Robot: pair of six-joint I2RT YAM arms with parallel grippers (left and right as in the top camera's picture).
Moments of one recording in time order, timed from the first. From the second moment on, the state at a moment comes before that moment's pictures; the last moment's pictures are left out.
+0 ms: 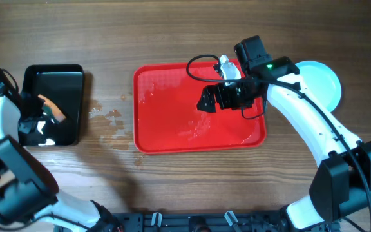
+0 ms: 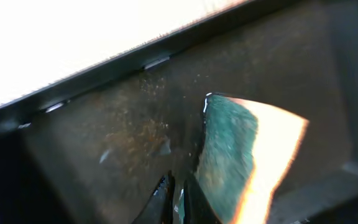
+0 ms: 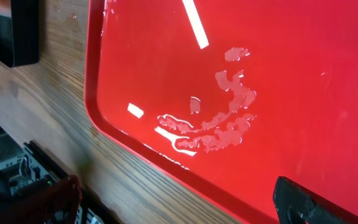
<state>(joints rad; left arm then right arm) 0.58 1.81 1.19 -0.66 -0.02 -0.59 0.35 1.71 1.33 -0.95 -0.52 0.13</state>
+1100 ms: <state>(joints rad) 0.51 1.89 1.18 -0.42 0.22 -0.54 0.35 1.71 1.33 -0.95 -0.52 0.15</state>
